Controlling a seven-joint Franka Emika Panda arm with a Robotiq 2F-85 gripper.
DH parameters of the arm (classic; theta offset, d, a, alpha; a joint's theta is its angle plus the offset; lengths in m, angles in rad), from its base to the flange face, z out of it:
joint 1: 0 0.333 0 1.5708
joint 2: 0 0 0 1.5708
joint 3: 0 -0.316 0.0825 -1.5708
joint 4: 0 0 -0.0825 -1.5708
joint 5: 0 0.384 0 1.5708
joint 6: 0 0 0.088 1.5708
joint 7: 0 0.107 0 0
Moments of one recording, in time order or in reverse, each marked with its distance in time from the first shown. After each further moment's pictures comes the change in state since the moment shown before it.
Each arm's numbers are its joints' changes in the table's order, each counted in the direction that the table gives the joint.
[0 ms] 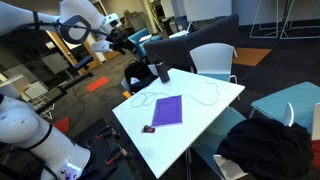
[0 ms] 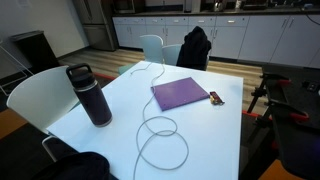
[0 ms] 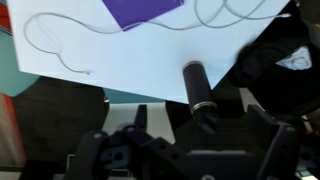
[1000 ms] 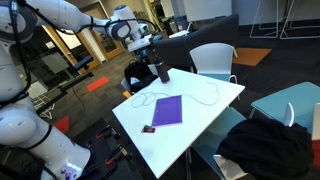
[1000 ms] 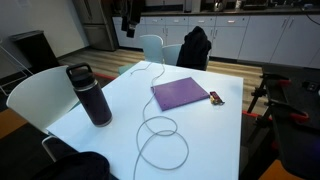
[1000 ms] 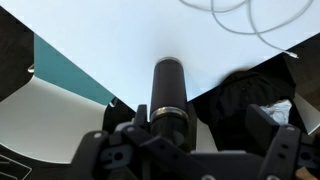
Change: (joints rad) arm -0.080 -0.681 -0.196 0.644 0.039 -0.132 -0.425
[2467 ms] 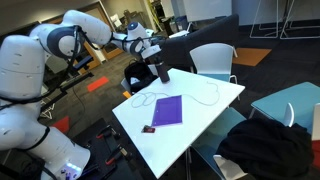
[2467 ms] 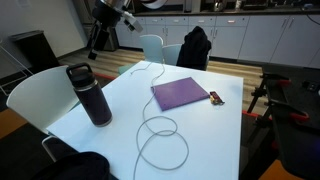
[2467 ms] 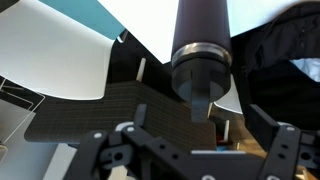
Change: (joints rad) arm -0.289 -0.398 -0.442 0.259 -0.189 0.391 -0.006
